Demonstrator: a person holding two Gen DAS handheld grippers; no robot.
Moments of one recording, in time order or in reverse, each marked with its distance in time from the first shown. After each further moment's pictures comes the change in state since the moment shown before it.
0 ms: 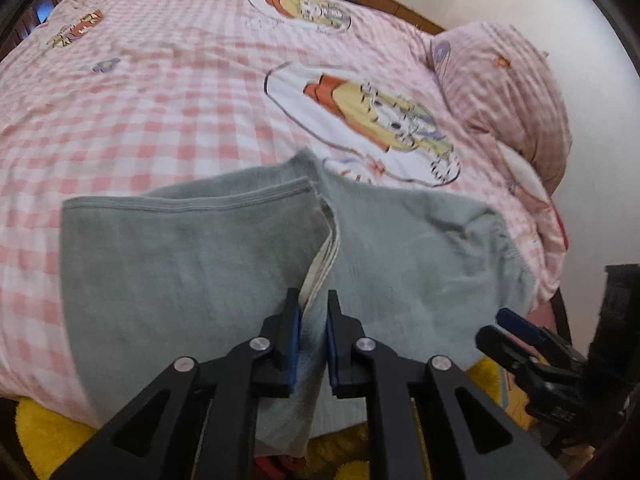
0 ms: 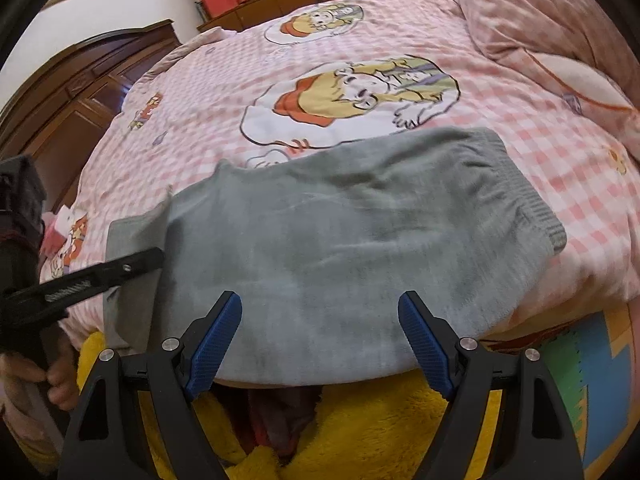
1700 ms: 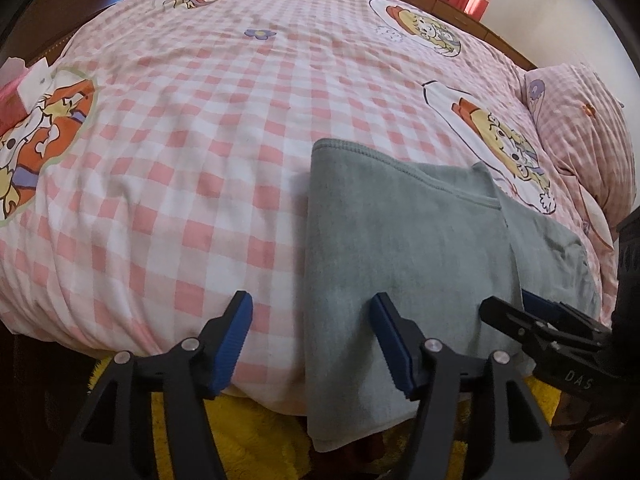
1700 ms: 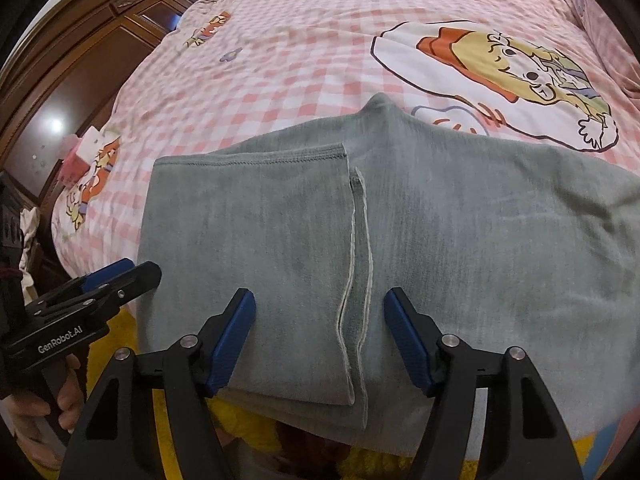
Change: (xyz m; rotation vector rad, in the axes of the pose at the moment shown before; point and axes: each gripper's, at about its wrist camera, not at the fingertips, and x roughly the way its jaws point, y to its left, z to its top) left arm -0.046 0.119 -0.042 -0.197 -0.047 0.240; right arm 0.086 0.125 0.013 -0.213 0.198 0.110
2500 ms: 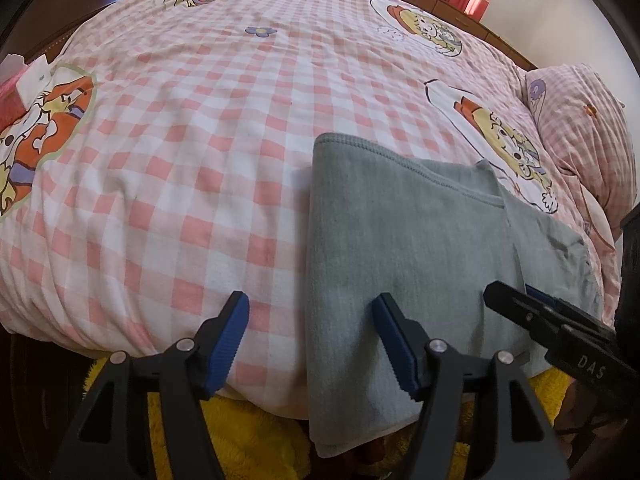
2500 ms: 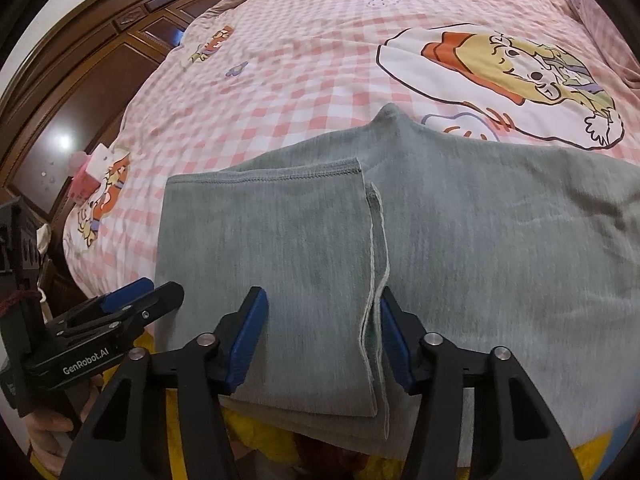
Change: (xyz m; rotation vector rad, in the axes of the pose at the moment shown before) left arm 0.003 0.001 -0.002 -0.005 -0.002 -0.002; right arm 0.000 0.004 0.004 0.040 -0.042 0.046
